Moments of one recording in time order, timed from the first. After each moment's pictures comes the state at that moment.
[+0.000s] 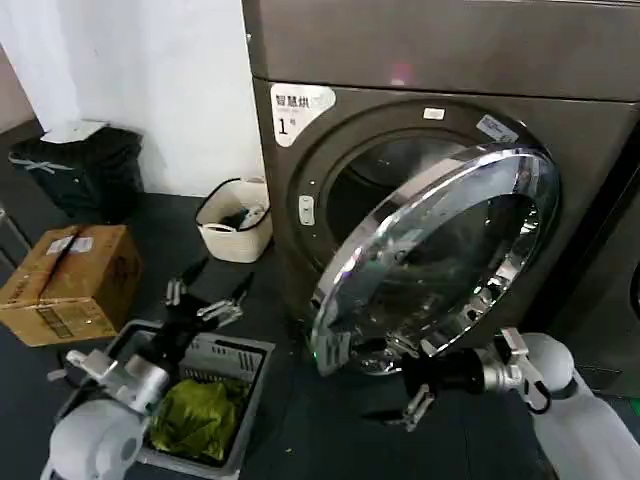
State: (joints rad) left arm 1.28 -1.13 -0.63 -2.17 -0.56 0.17 0.26; right arm -0.90 0.92 0.34 1.73 0.64 -0.07 -1.46
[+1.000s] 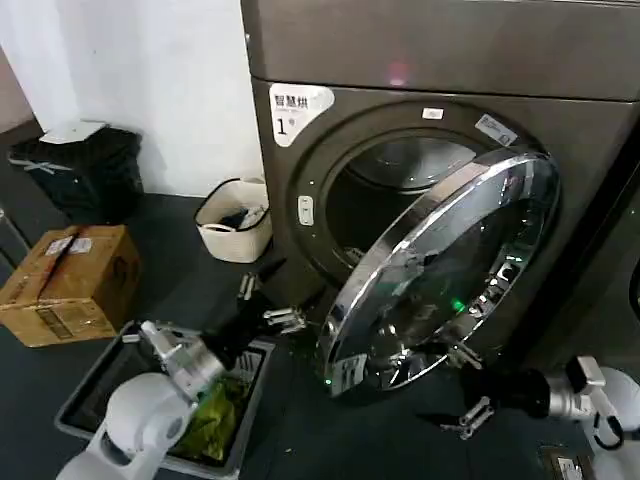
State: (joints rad) left arm 1.14 -1.08 -0.37 -2.13 -0.57 0.20 0.34; right arm -1.20 0.96 0.75 1.78 0.68 -0.02 -1.46
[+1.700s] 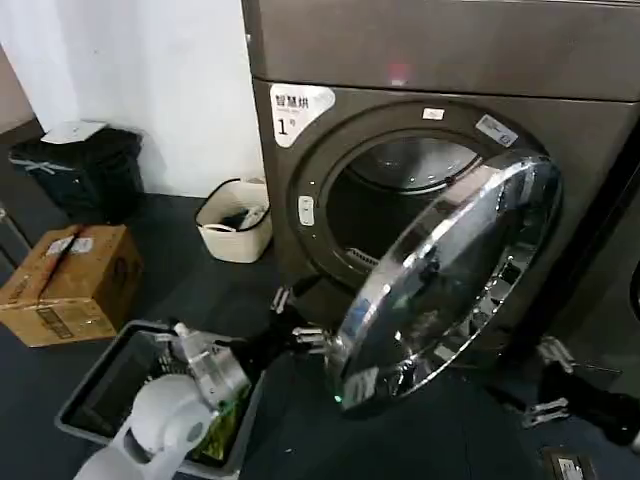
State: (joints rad) left arm 1.08 -1.05 -0.24 -2.11 -0.61 0.20 0.38; right arm -1.35 1.11 1.21 1.83 0.66 0.02 -1.28
